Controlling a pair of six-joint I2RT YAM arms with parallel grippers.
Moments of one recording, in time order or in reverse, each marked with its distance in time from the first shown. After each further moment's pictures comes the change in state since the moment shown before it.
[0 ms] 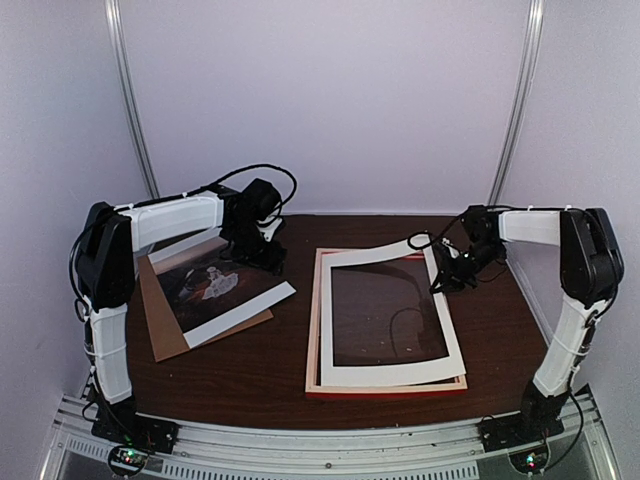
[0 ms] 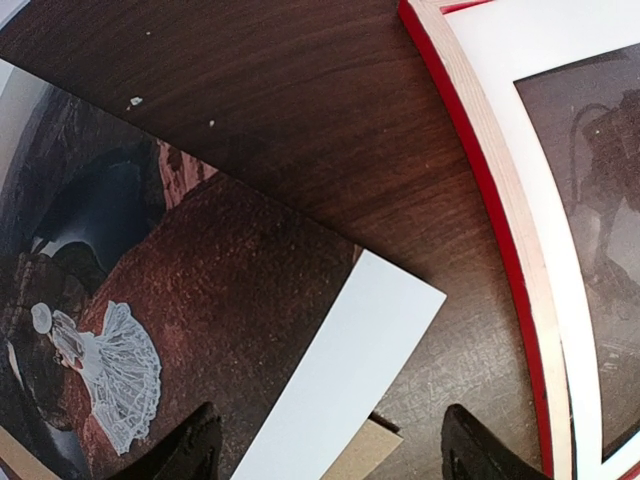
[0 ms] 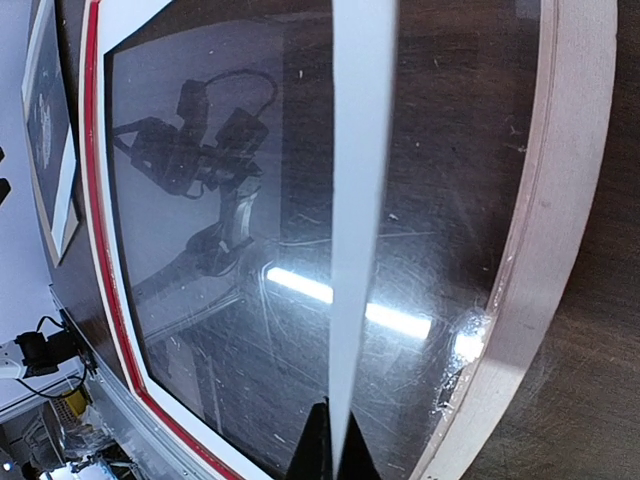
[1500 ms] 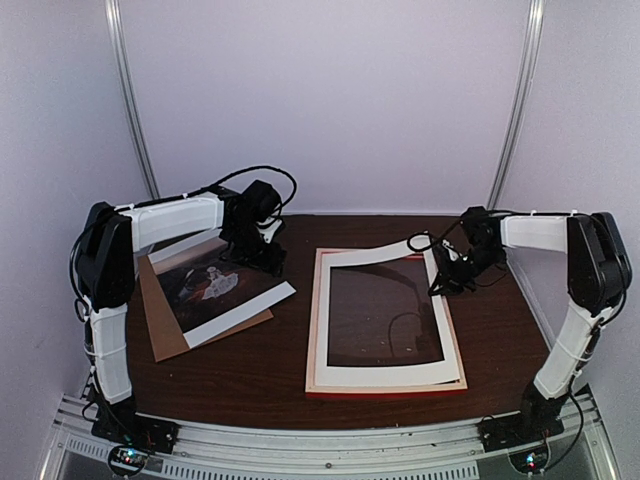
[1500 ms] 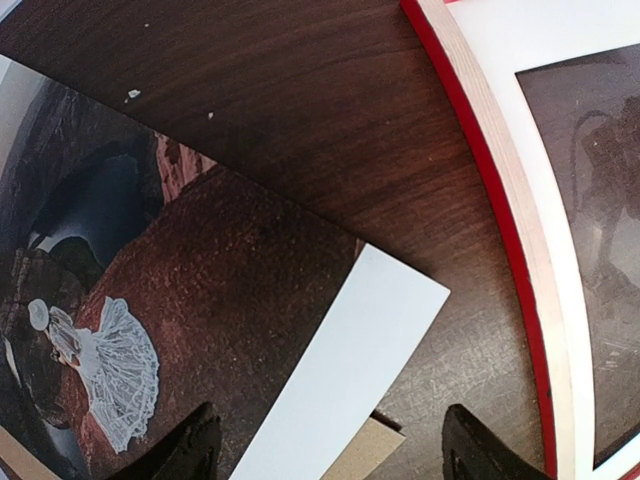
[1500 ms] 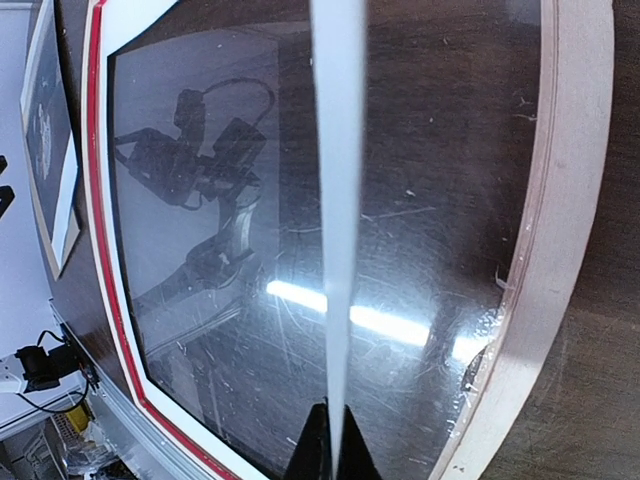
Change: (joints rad) left arm 0.000 0.000 -0.010 0.001 0.000 -0.001; right arm 0.037 -0.076 -0.082 0.069 0.032 0.086
